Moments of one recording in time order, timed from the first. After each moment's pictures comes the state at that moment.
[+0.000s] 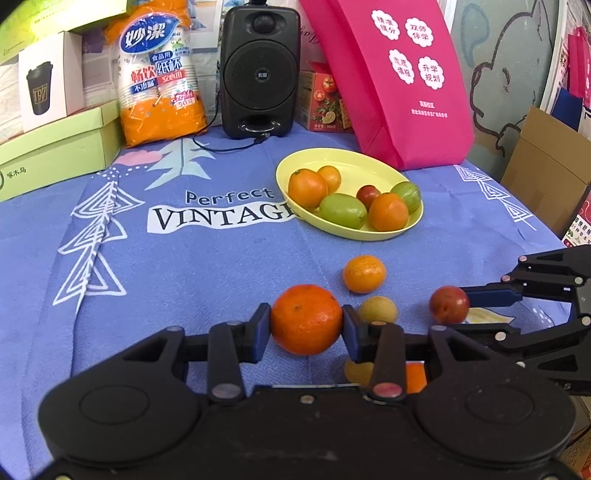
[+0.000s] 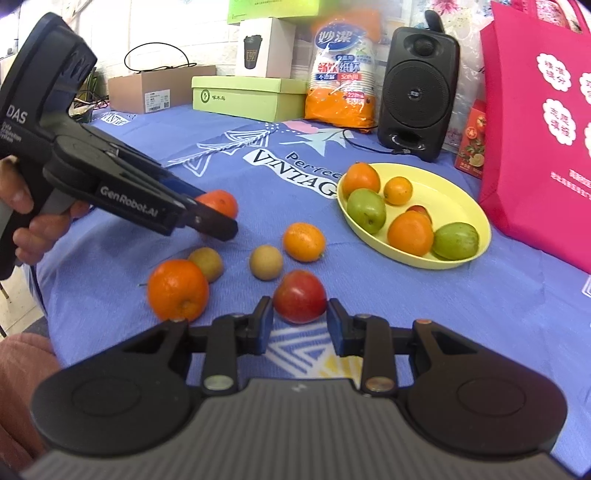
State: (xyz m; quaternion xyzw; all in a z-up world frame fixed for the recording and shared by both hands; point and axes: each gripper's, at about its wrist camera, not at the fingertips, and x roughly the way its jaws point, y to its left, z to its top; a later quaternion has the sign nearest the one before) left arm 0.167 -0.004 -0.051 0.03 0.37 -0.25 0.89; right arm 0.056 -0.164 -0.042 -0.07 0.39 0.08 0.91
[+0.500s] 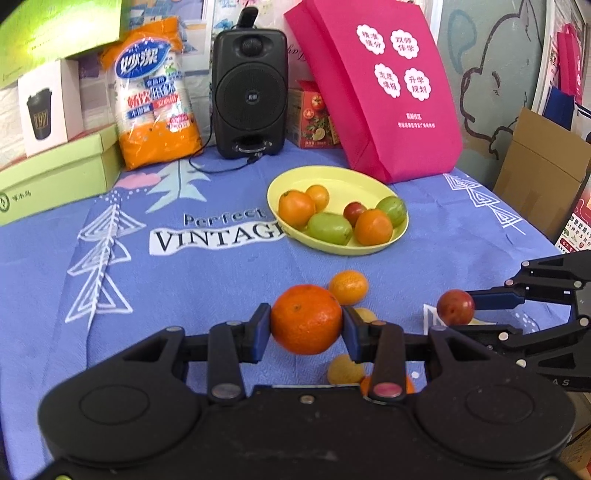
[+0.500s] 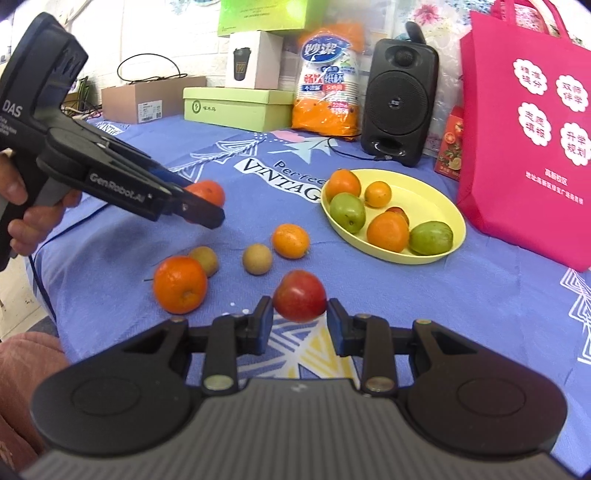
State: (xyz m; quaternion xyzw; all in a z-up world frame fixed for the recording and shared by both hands) left arm 0.150 -0.009 -0.027 0.05 0.35 -0.26 0.90; right arm 0.036 -0.170 -0.028 -0.07 0.38 0.06 0.92
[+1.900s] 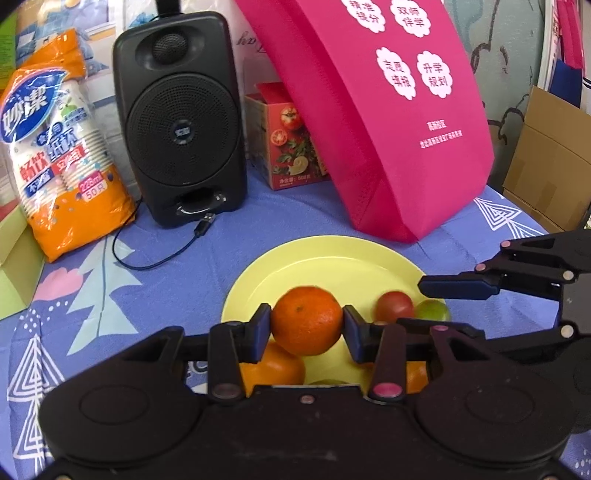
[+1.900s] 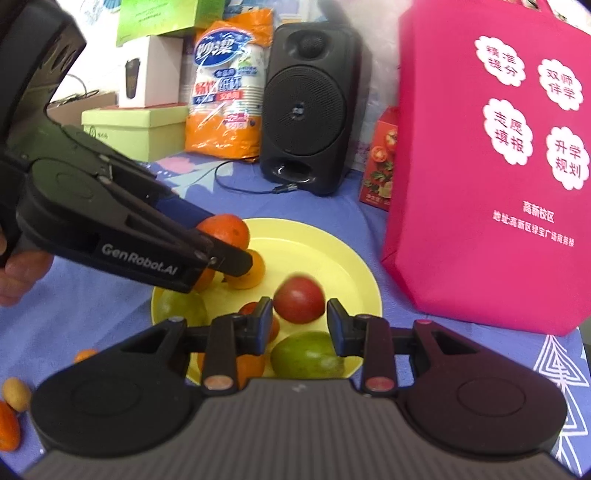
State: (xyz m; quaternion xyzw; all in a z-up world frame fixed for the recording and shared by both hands) left arm 0.319 -0.122 -0.035 0.10 0.36 -0.28 0.89; right arm 0.191 -0.260 -0.039 -0.08 0.38 -0.01 0.92
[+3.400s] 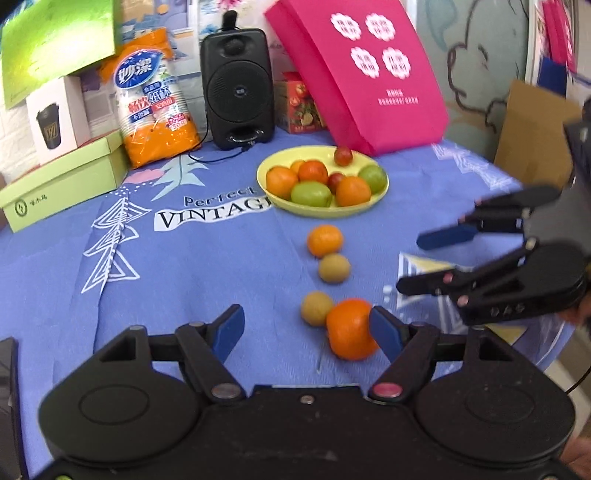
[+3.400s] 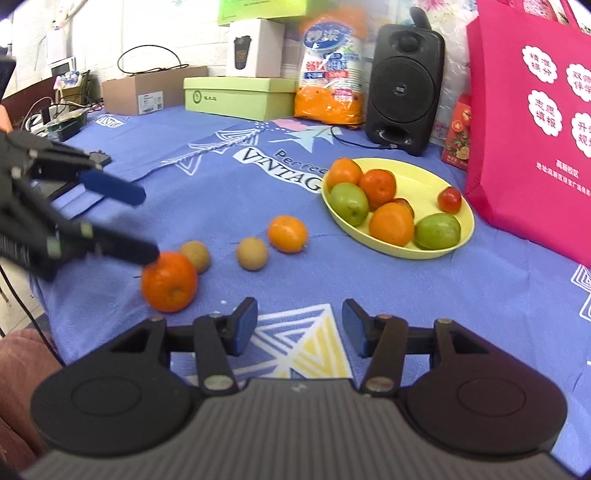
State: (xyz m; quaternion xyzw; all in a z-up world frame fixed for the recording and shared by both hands) left arm 0.086 -0.021 -0.038 0.10 0.34 -0.24 0.90; right arm 0.053 -0.169 -0.036 -0.07 0.40 0.09 0.91
